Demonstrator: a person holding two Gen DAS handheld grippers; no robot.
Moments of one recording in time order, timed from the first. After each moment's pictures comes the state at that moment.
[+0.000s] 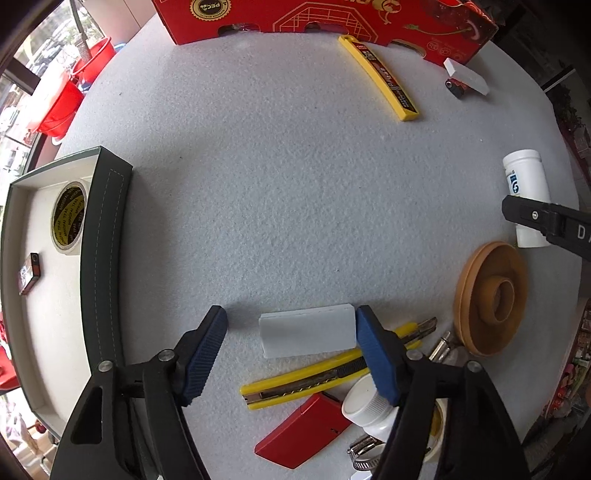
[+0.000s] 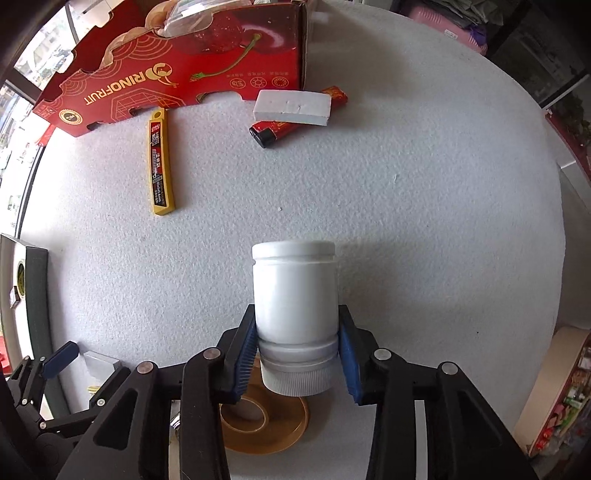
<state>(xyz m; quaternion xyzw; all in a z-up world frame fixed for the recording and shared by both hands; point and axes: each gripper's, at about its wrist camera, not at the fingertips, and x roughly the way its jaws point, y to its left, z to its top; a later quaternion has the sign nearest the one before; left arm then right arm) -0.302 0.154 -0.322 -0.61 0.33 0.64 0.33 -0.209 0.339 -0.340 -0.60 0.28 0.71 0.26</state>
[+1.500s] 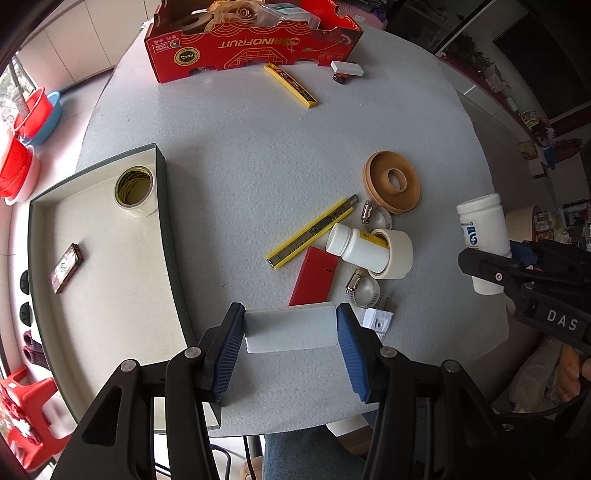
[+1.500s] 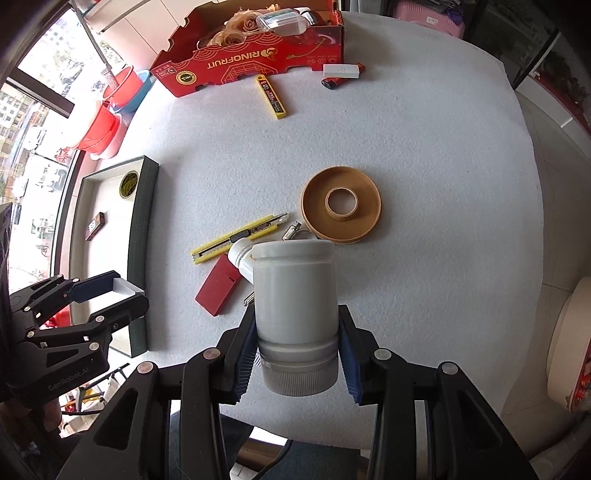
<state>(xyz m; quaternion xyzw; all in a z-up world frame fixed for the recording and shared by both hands) -0.317 0.056 -0.241 -0.58 0.34 0.56 0.48 -0.146 0.188 -0.248 -0.57 0.34 0.71 0.24</state>
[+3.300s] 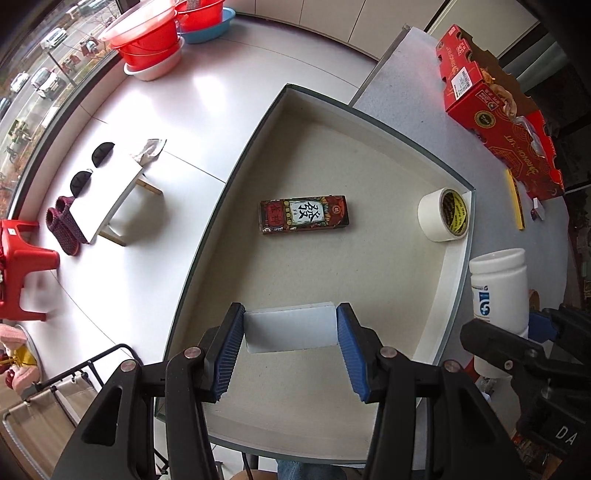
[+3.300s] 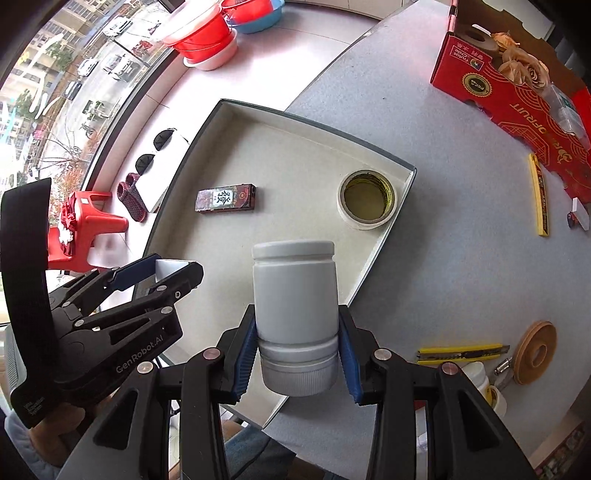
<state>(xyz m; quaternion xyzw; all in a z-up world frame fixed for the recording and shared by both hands) -0.498 -0.061 -0.288 -0.64 0.19 0.69 0.26 -0.396 0.059 -0.269 -0.64 0.22 0.73 0.05</state>
